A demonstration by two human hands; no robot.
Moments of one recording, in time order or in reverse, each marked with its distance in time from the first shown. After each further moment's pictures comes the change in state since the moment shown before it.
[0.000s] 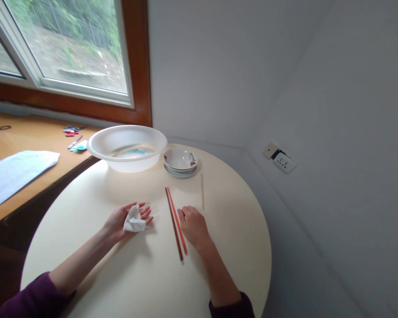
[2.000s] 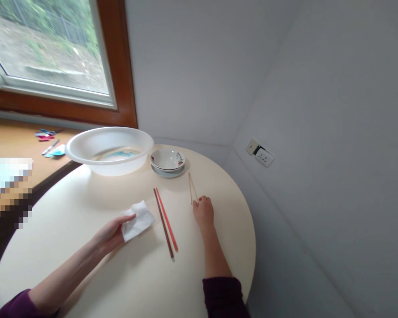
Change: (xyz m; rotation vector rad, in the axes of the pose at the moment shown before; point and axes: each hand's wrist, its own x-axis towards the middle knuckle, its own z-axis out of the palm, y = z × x) left_hand -0.002 -0.017 -0.001 0.171 -0.092 -0.022; right_hand 0.013 0.085 0.005 -0.190 0.201 0.554
